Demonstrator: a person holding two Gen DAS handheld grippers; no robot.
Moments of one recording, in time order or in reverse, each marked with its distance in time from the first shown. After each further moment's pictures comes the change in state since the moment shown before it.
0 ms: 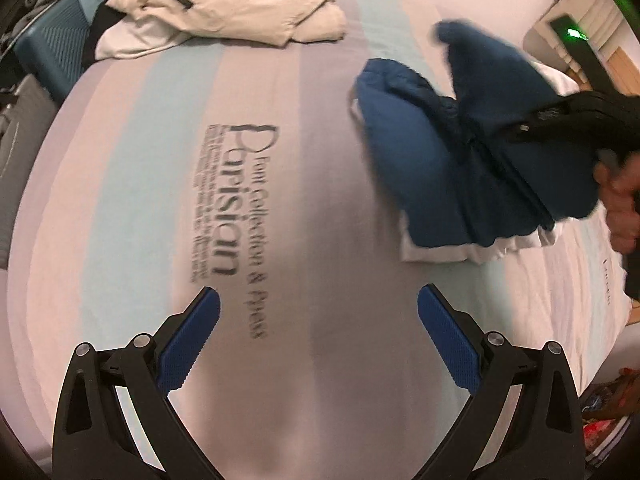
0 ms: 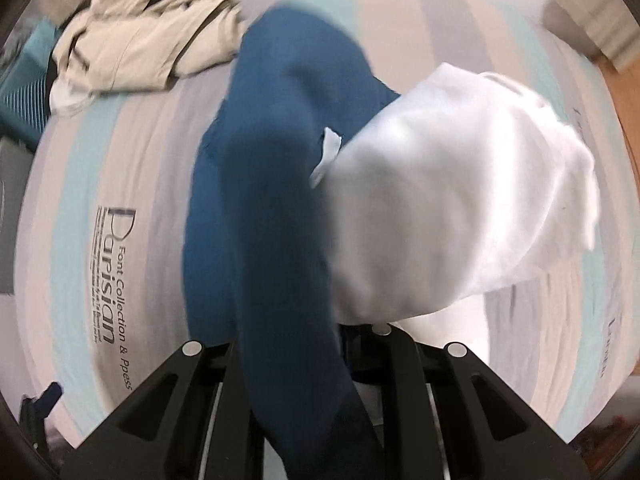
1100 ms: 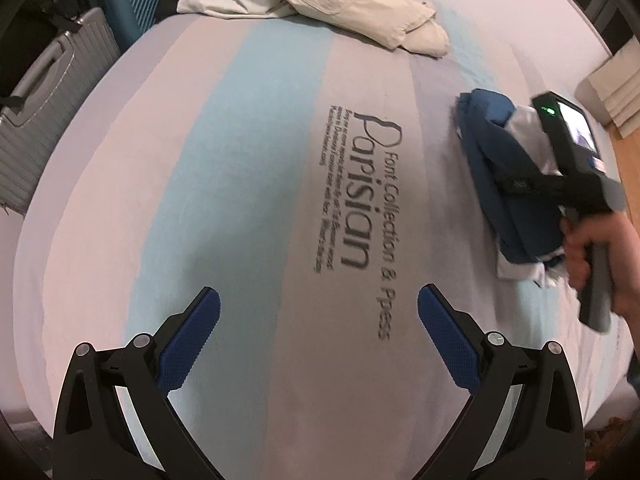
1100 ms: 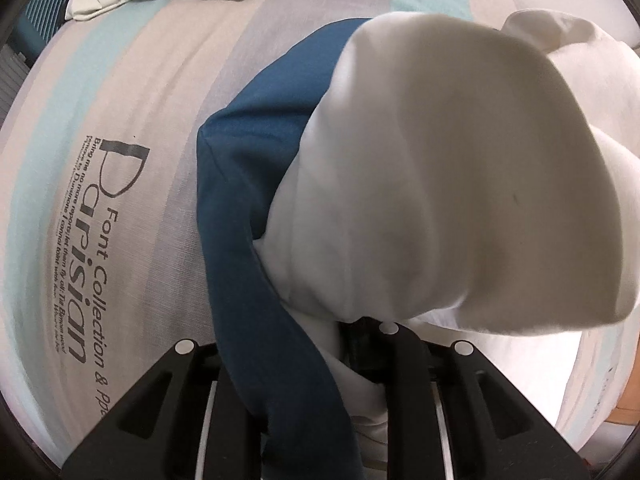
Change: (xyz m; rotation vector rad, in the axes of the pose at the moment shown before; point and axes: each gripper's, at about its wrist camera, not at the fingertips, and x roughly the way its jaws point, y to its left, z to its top) left arm 0.016 0.118 -0.017 -0.178 -0.031 0.071; right arm 0.089 0.102 -0.023 -0.186 0.025 -0.056
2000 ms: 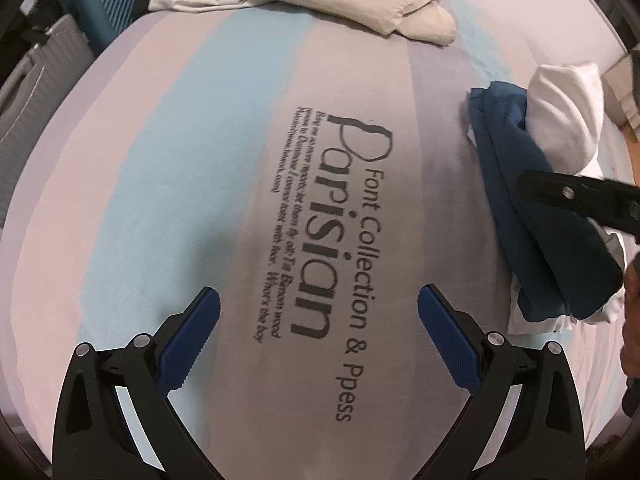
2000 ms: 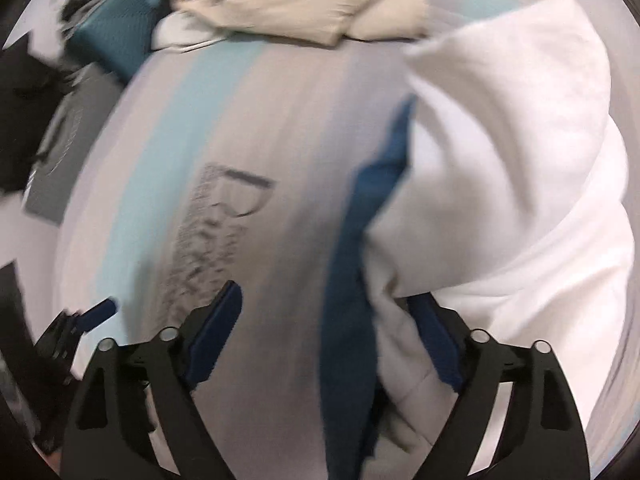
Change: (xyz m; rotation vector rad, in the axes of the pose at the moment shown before) left arm 0.061 -0.041 0.038 -0.015 0.023 0.037; right arm -0.075 -0.031 -0.012 -0.100 -0.095 0.367
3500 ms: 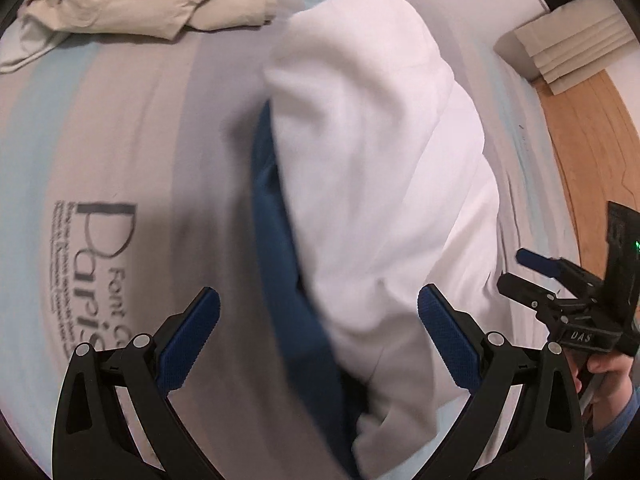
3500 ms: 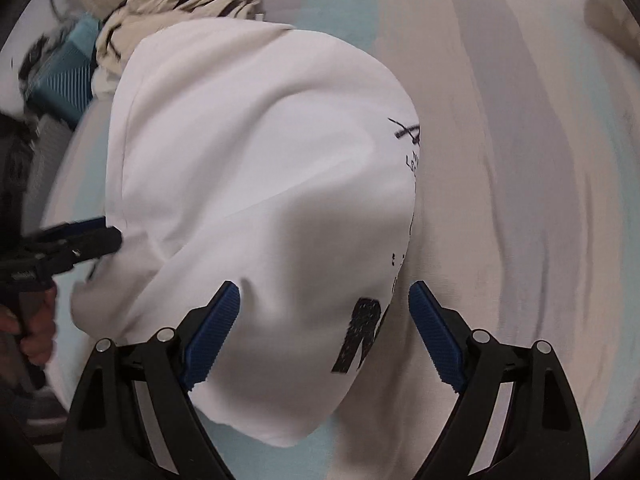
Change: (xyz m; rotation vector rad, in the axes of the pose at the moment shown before) left arm 0.031 -0.172 0.083 0.203 0.136 -0.364; right arm -0.068 -0.179 -0.077 0.203 -0.027 -0.067
